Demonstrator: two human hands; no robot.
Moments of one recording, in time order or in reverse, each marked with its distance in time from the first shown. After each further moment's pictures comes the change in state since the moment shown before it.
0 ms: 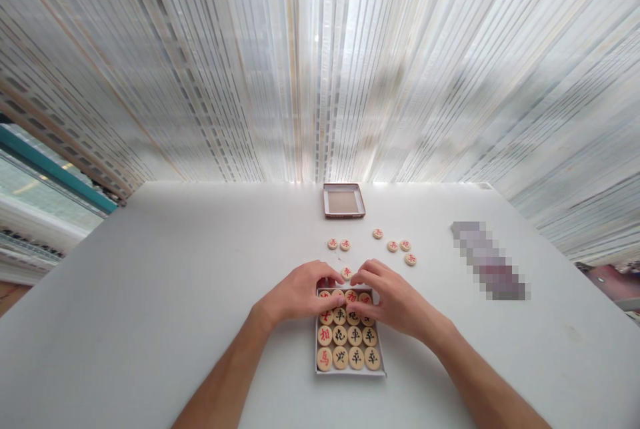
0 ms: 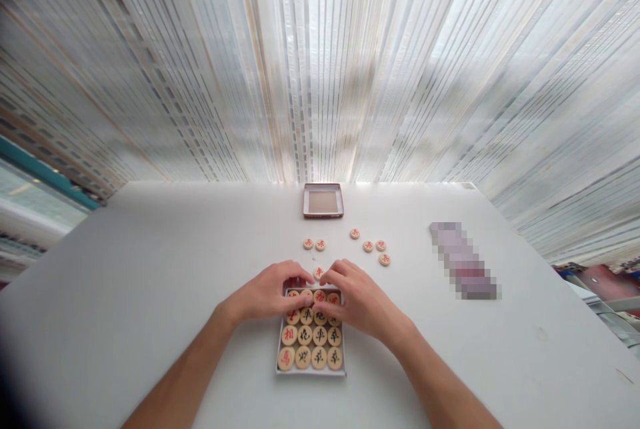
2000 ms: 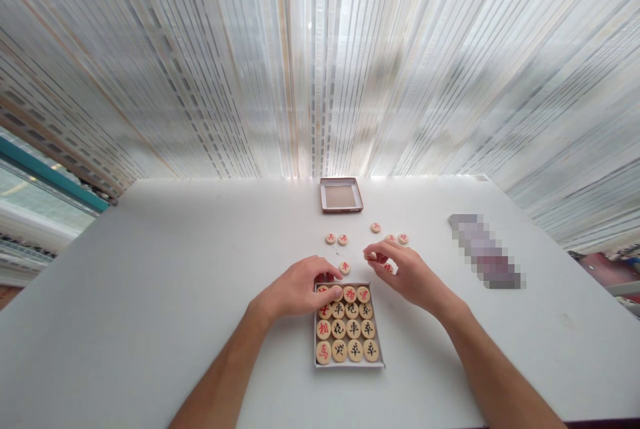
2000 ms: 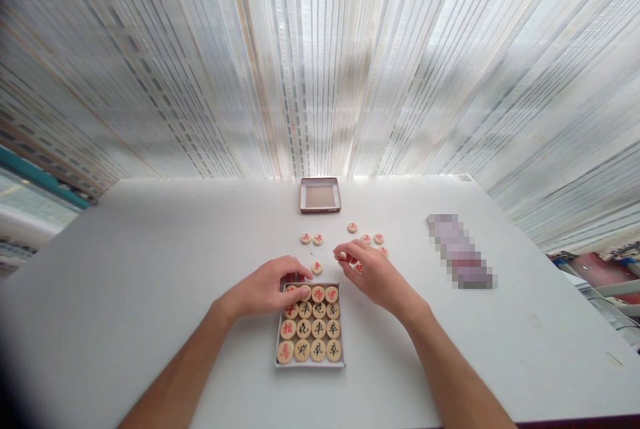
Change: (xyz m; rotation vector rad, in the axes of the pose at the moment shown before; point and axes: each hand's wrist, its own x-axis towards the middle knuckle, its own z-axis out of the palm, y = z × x) left_hand 0.000 -0.003 -0.001 -0.008 -0.046 0.003; right_hand -0.002 0.028 -0.018 0.093 0.157 0.077
